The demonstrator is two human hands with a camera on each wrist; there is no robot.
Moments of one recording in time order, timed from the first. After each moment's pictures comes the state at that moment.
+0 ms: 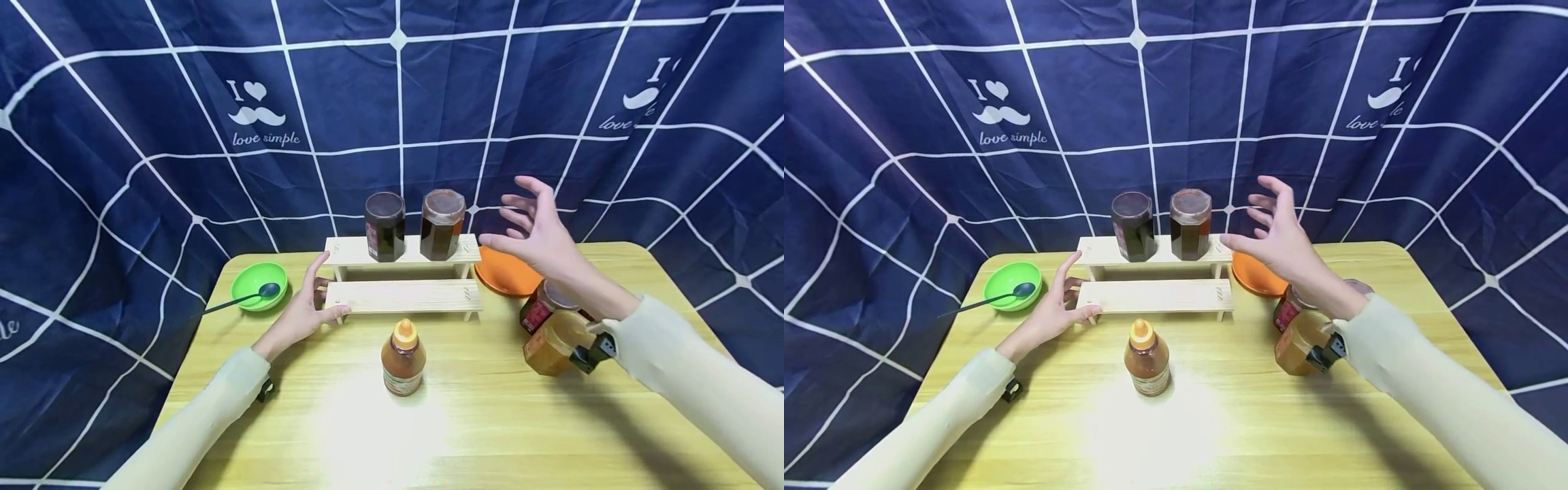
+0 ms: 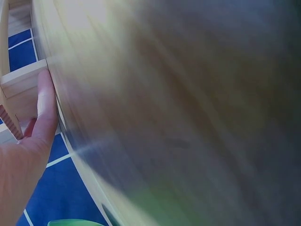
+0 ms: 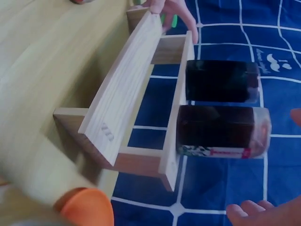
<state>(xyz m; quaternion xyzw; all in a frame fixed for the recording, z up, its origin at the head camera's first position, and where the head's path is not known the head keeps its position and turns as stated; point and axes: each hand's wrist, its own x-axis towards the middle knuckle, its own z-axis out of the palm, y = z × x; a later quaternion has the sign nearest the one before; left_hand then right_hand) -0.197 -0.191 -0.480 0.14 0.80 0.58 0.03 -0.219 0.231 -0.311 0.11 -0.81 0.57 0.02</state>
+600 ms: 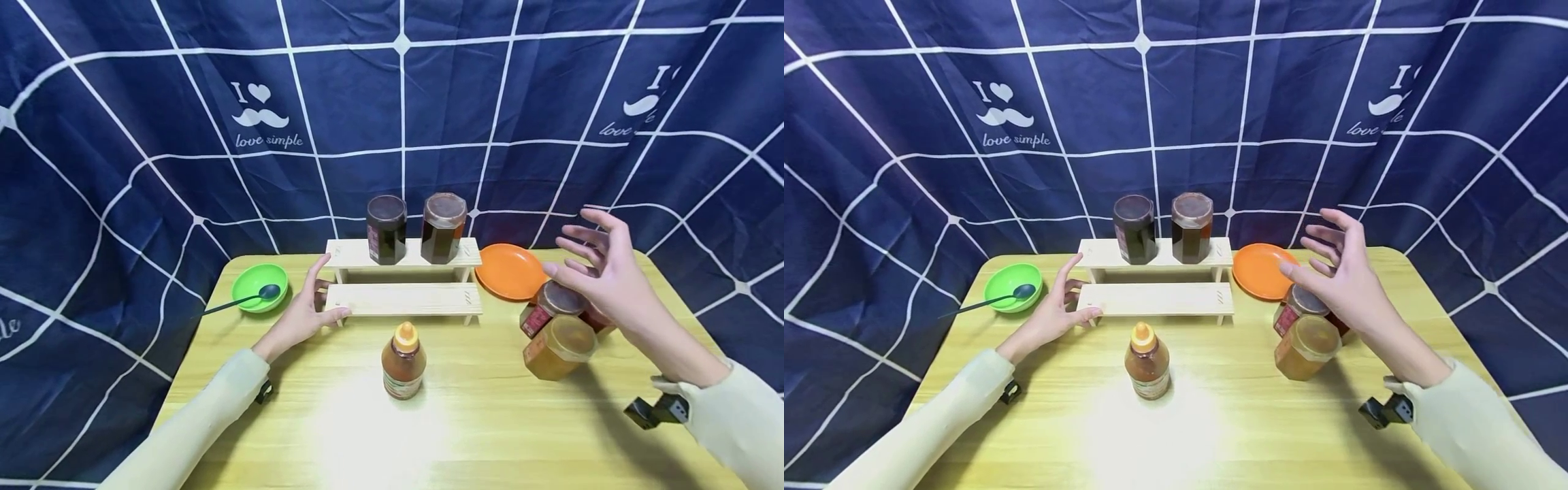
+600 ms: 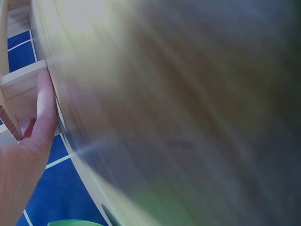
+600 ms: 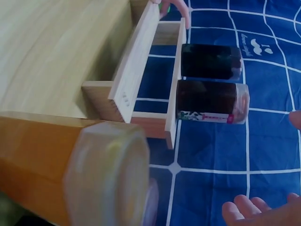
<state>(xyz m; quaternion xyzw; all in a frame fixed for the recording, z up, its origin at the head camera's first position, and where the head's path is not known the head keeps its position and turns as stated) -0.196 -0.192 -0.482 0.14 0.81 0.57 0.02 -0.165 0.298 -0.323 0.11 -0.80 0.58 0.06</state>
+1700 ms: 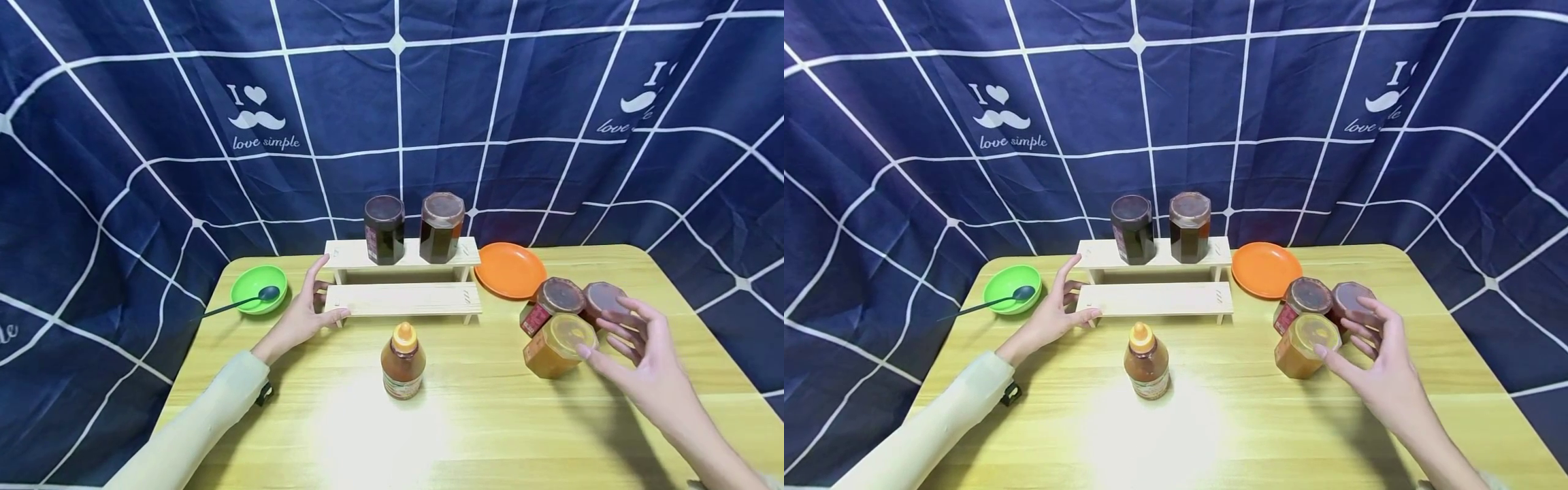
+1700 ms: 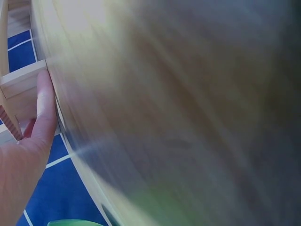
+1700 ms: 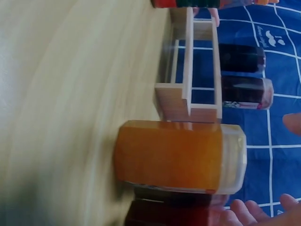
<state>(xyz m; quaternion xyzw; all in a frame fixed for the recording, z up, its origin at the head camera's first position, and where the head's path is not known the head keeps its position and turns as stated) -0.195 -0.191 -0.482 0.14 0.80 0.58 0.02 -0.078 0.341 -0.402 0.06 -0.86 0.49 0.14</state>
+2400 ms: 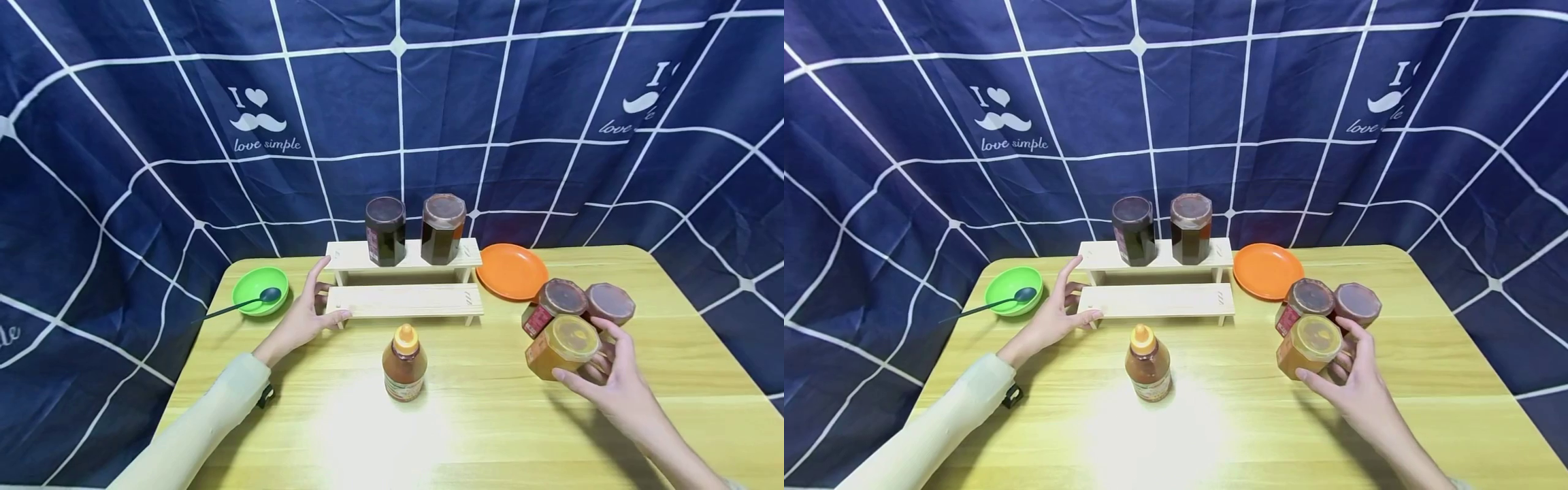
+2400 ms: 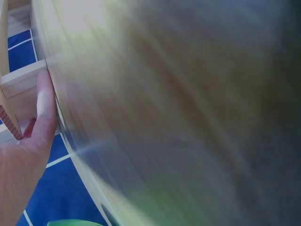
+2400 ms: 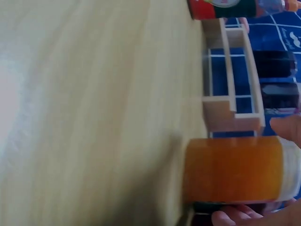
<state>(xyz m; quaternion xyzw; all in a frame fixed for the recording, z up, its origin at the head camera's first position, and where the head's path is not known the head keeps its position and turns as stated) -0.195 -0.192 -0.483 0.14 0.80 0.58 0.03 -0.078 0.335 -0.453 0.07 -0.84 0.54 0.07</state>
